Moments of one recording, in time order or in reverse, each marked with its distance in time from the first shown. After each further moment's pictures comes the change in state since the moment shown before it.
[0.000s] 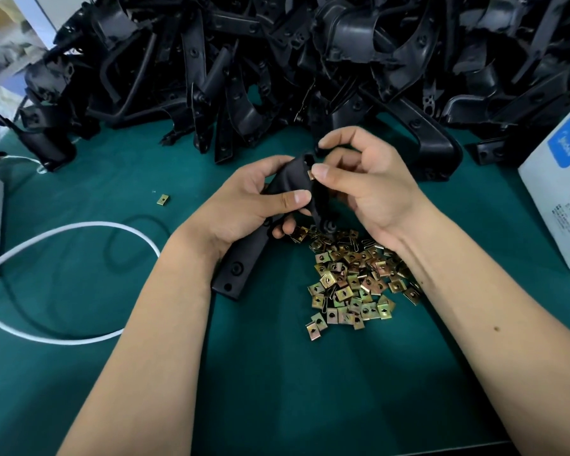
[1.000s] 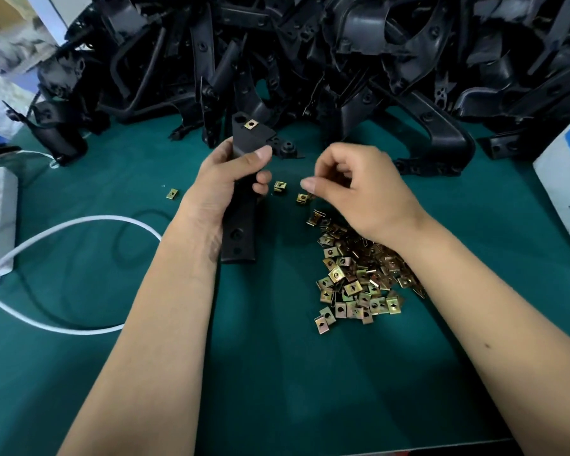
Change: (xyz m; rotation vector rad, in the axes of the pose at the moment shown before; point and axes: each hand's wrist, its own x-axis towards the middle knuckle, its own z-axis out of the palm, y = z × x) left_hand -0.002 0.002 -0.015 -0.512 0.335 0.048; right_hand -0.005 0.004 0.011 -0.771 -0.028 -0.234
